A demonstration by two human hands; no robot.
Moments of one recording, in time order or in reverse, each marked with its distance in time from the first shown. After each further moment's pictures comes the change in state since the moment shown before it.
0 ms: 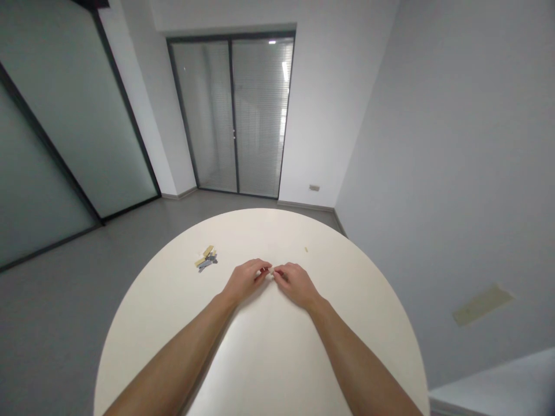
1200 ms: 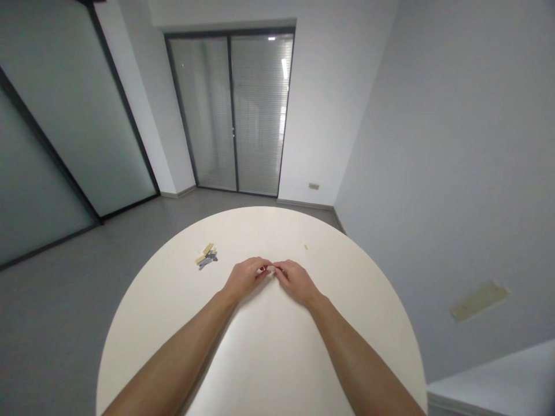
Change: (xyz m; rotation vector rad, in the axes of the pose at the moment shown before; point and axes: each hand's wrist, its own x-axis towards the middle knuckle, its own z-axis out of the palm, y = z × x) left_hand 0.001 0.002 -0.001 0.070 -0.008 0.022; right_hand -0.001 0.001 -0.001 0.108 0.019 -0.032
